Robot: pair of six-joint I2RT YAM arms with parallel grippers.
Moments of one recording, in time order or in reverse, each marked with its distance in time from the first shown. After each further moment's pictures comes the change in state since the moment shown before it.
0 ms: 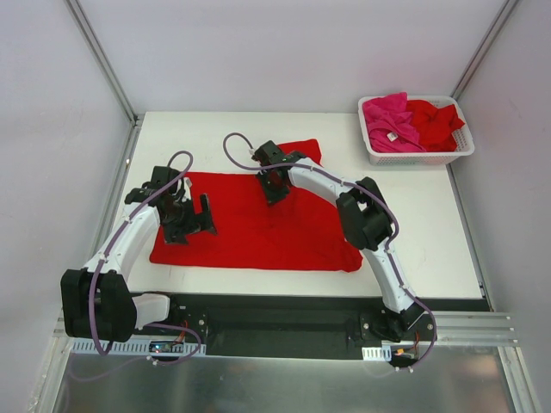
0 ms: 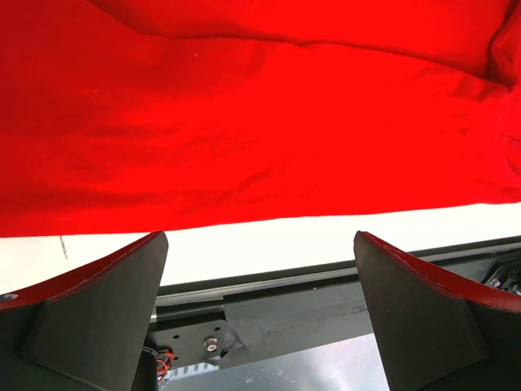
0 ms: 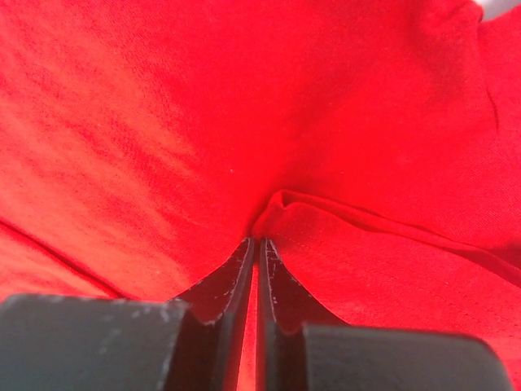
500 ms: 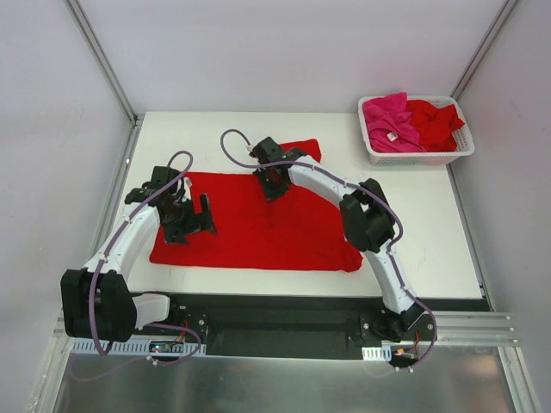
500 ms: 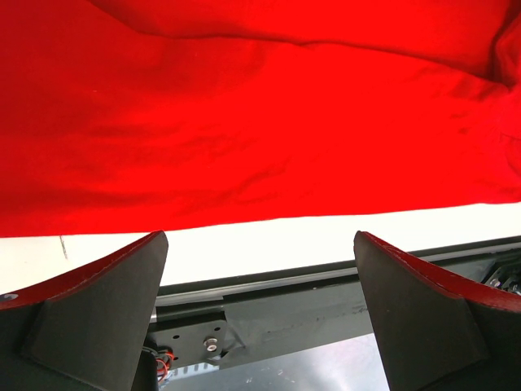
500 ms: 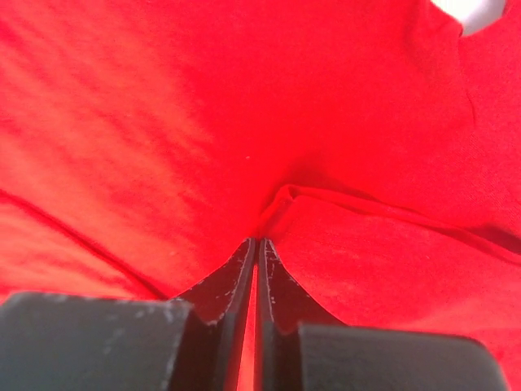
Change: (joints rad) left arm 0.000 0.000 0.000 0.000 0.000 0.000; right arm 0.011 -0.026 0.025 -0.034 0.024 -0.021
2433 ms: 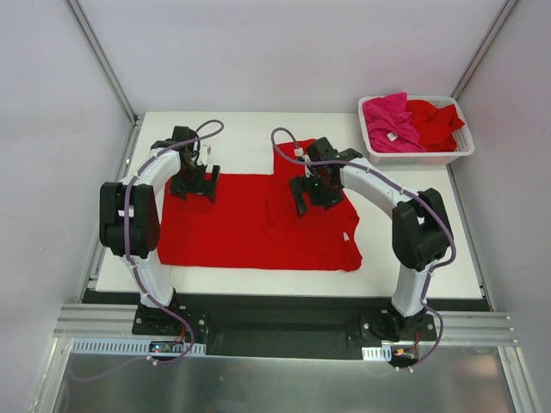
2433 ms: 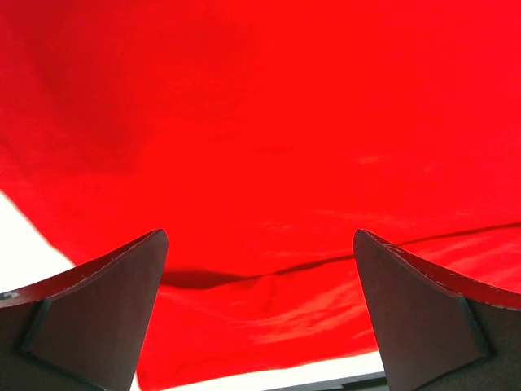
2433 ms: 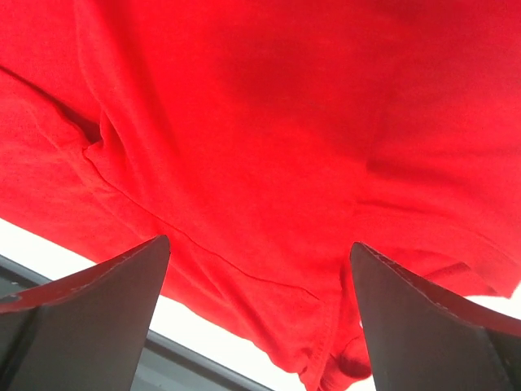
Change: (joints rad) left arm 0.000 0.620 0.499 0.069 -0.142 0.396; right arm -0.200 -0.429 -0.472 -0.076 -0.127 -0.078
